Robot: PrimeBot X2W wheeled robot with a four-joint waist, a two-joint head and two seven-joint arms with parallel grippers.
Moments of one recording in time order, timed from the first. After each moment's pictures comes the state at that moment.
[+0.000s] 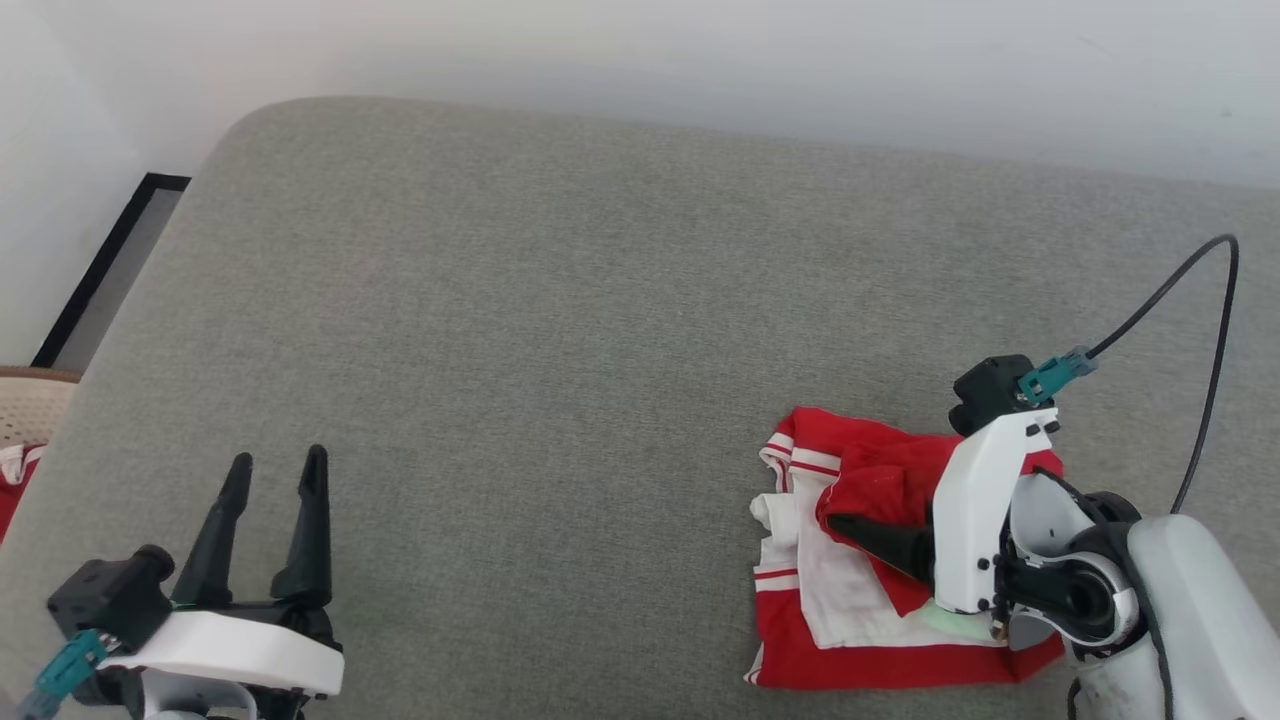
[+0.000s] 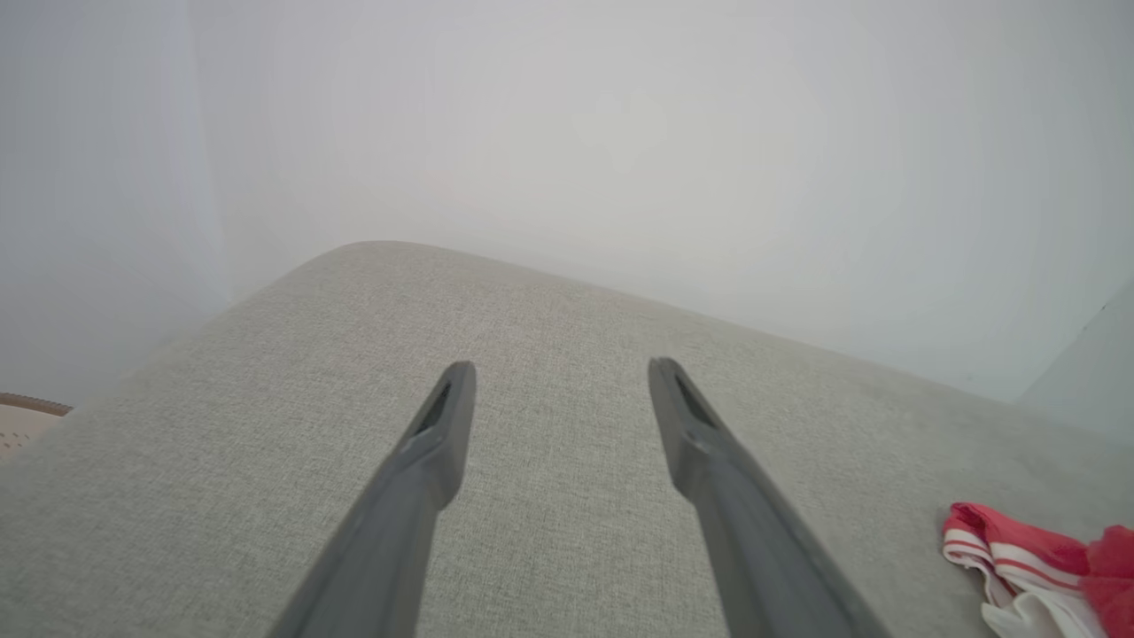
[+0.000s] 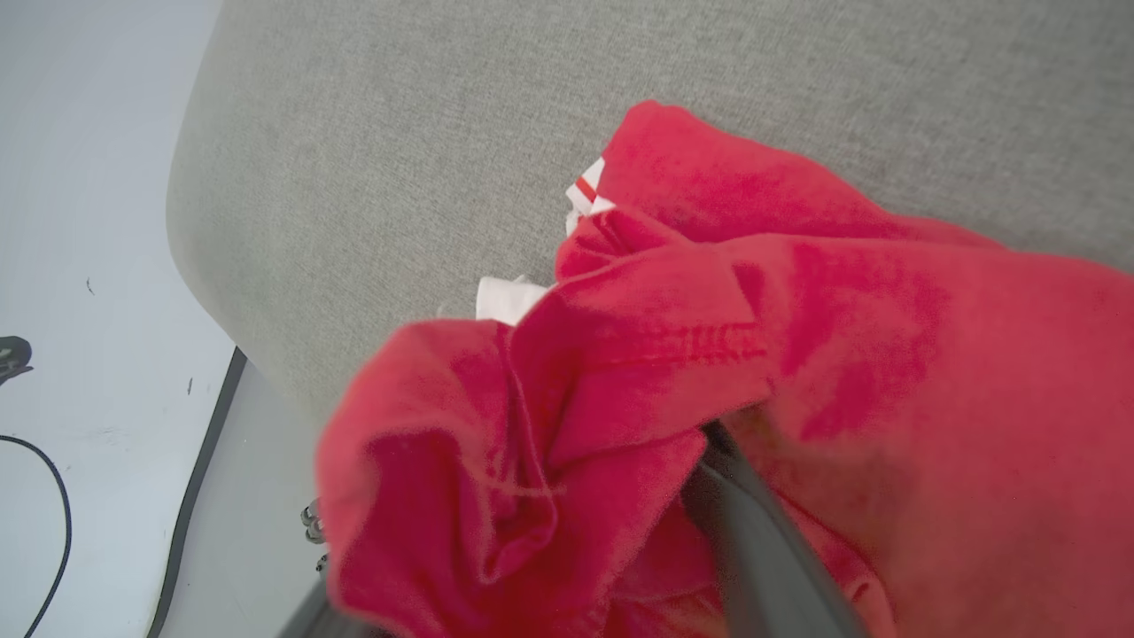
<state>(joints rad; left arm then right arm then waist) -0.04 0.26 -0.06 0.17 -0.53 -0.13 -0.26 -0.31 -0.20 0.18 0.16 0.71 0.13 0.95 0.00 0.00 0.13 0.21</state>
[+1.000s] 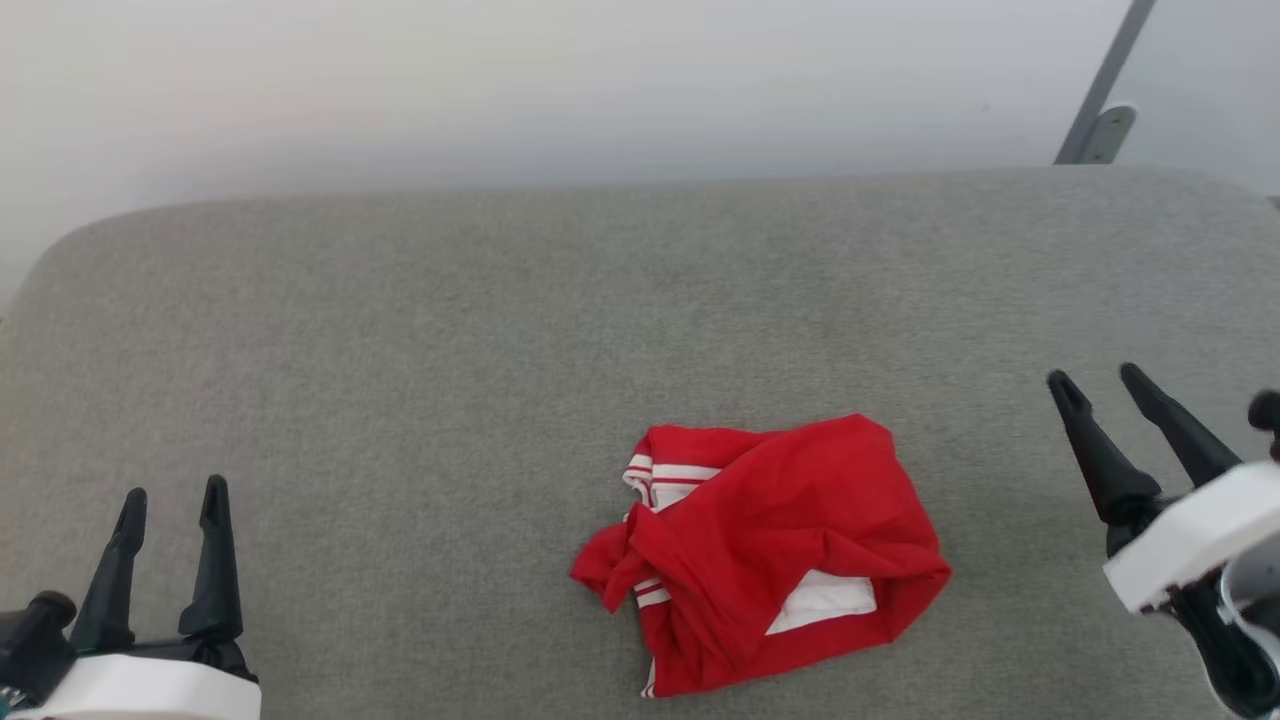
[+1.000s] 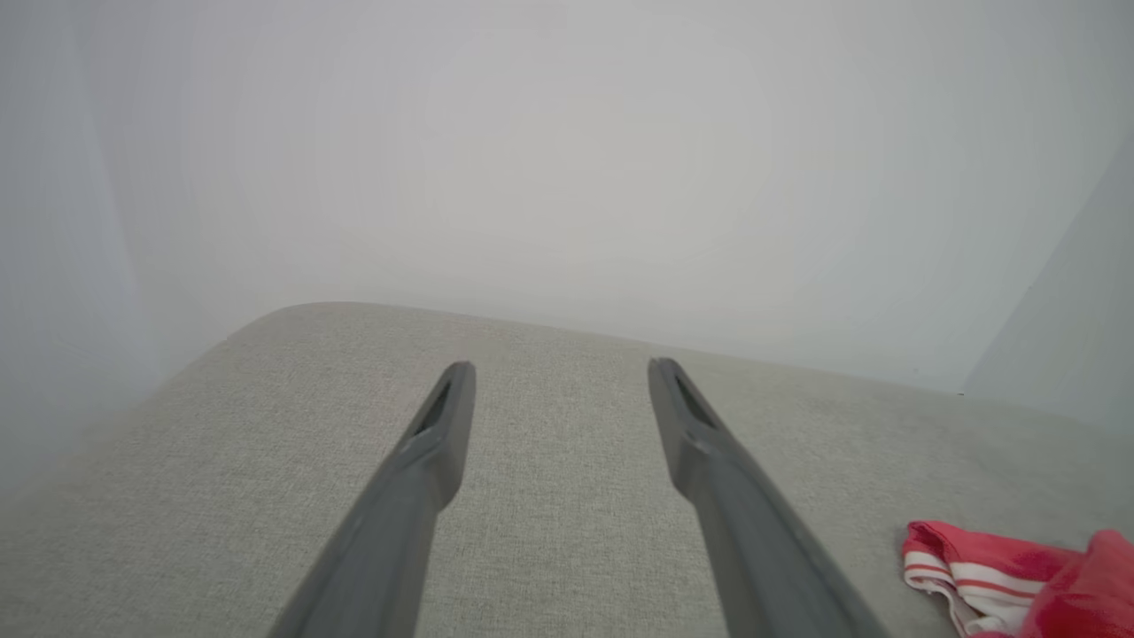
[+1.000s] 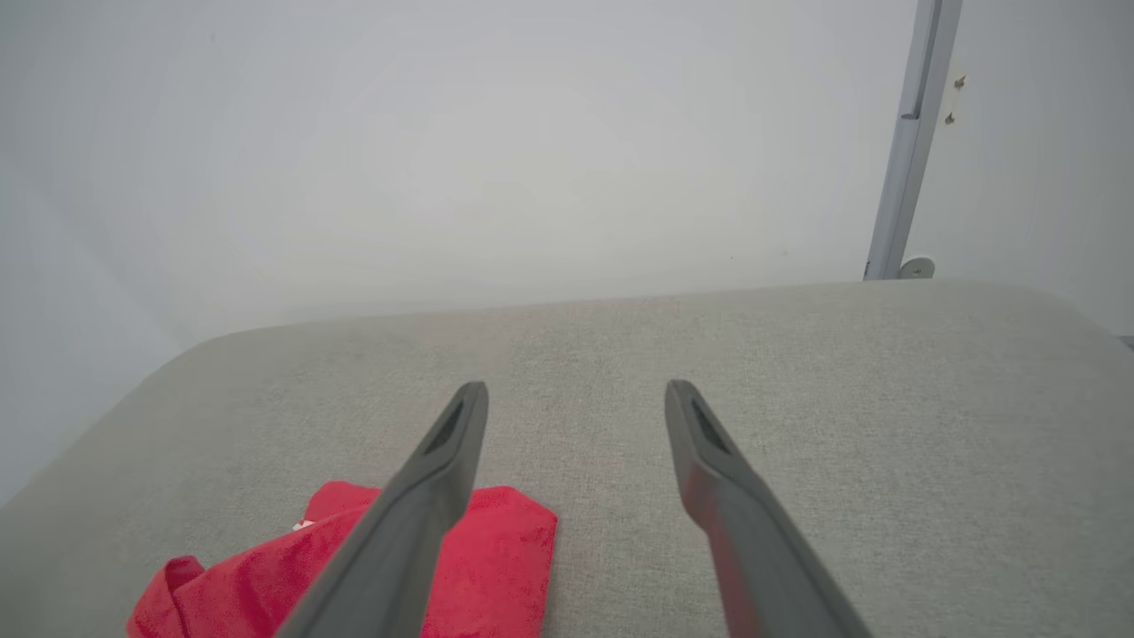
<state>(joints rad) 0.04 0.28 0.08 0.12 -0.49 -0.13 -0.26 -0.13 -0.34 0.01 -0.05 0.63 0.13 0.27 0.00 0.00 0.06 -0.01</state>
